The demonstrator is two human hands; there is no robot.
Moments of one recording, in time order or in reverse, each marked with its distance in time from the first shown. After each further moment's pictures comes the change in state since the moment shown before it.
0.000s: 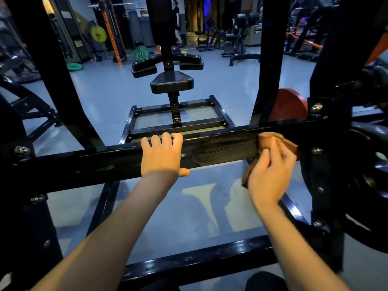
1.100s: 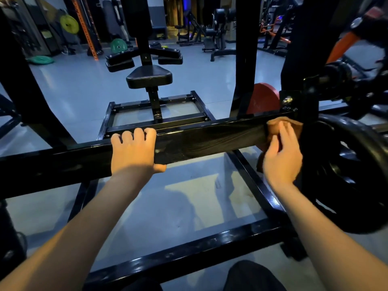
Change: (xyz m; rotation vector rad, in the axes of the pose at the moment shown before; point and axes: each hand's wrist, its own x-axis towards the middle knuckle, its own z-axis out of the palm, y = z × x) left_hand -0.002 0.003 -0.007 0.007 0.020 -0.008; right_hand 0.075 0.056 -0.039 -0.186 -0.040 -0.126
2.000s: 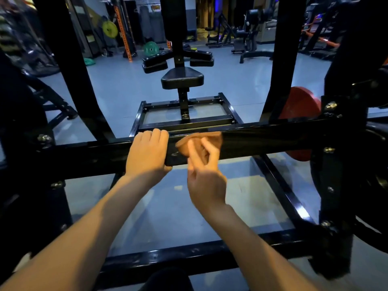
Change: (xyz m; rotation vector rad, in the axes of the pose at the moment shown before) left_hand -0.023 -0.059 0.014 -0.136 0.164 0.054; right_hand -0.159 -0.158 0.075 0.139 -0.320 -0.478
